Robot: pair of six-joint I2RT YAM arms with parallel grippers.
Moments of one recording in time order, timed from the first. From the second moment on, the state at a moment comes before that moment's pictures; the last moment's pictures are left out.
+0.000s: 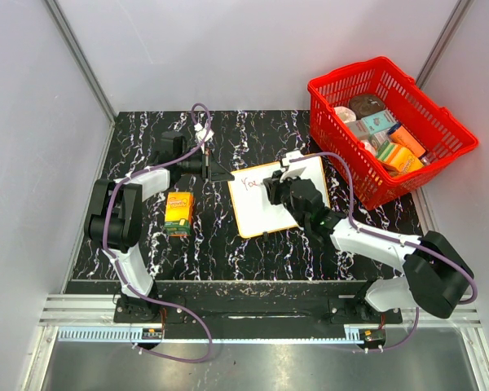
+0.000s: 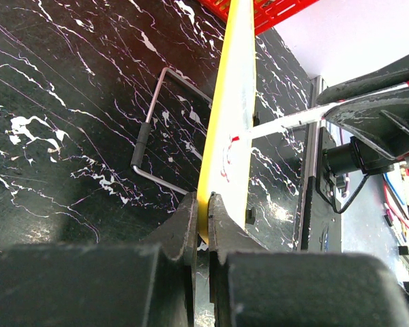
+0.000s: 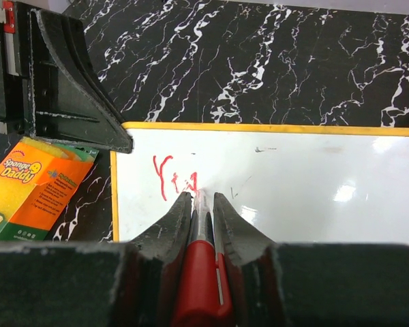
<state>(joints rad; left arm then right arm) -0.18 1.83 1.10 0.18 1.15 -0.23 0.79 1.35 0.70 0.48 0.32 0.26</state>
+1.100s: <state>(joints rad) -0.18 1.83 1.10 0.16 1.15 -0.22 0.79 1.34 0.72 0.44 0.35 0.24</state>
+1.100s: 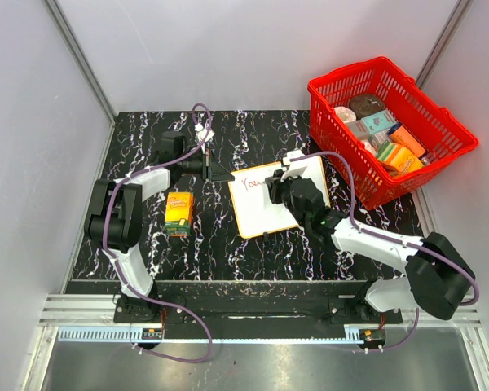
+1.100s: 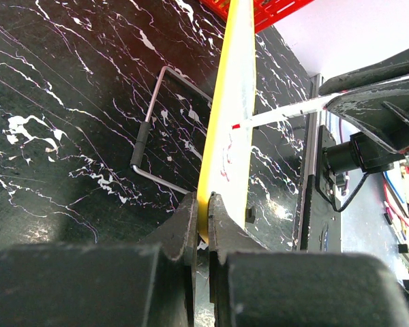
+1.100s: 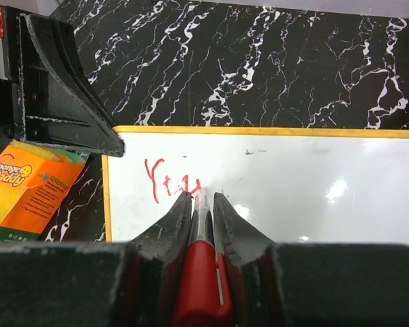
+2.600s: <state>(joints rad) -0.19 1.83 1.10 0.15 1.15 -0.21 0.73 1.29 0.70 0.42 0.35 0.26</state>
